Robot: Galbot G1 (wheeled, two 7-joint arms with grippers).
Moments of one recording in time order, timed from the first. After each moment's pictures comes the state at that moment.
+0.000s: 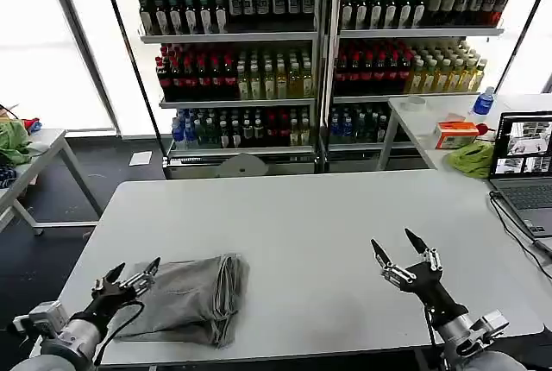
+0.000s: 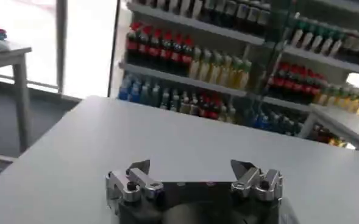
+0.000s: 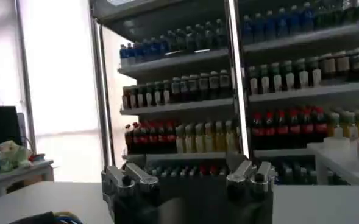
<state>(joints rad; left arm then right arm) 1.61 -1.10 -0.81 -2.12 -0.82 0.45 -0.08 -1.55 0.96 0.60 2.05 0.66 0.09 -0.18</state>
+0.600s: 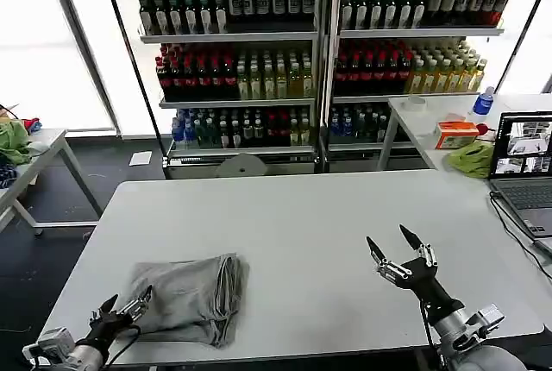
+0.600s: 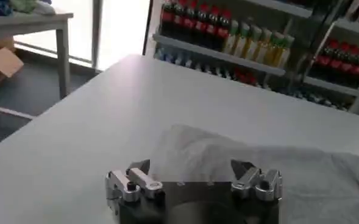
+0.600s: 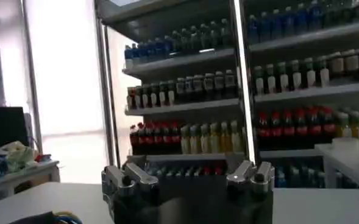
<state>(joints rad) 1.63 -1.19 -0.78 -1.99 -0.73 0.40 -0.05 -1.53 0.96 0.59 2.06 0.67 0.07 -0.18</state>
